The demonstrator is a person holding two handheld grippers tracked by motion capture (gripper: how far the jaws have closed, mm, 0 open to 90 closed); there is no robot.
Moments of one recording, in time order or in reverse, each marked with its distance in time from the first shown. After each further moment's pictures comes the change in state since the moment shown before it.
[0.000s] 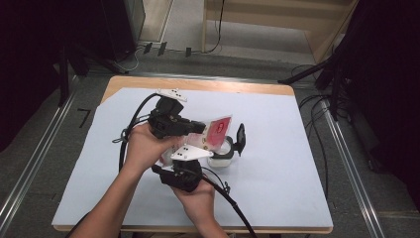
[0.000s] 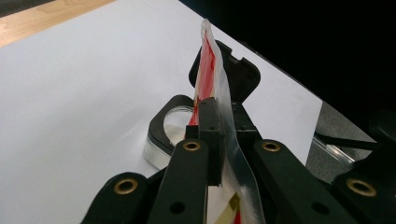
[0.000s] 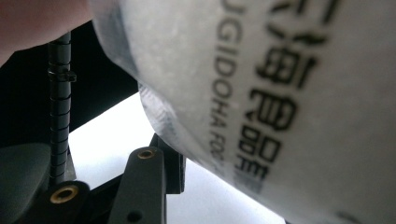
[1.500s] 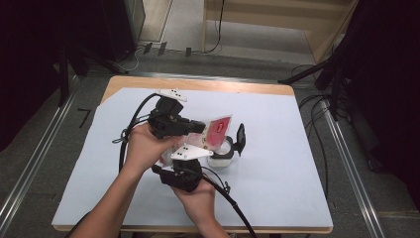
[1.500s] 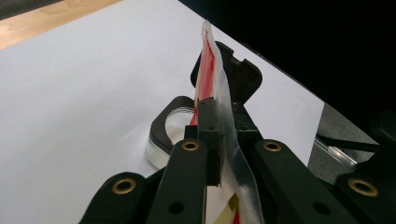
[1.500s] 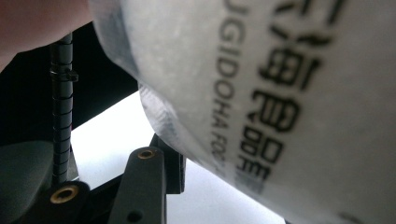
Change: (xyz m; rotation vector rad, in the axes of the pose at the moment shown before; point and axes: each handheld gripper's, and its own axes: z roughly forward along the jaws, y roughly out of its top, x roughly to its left) left arm 0.000 0.000 0.000 -0.006 0.007 -0.001; right arm 0.000 0.001 -0.001 0.011 0.000 0.000
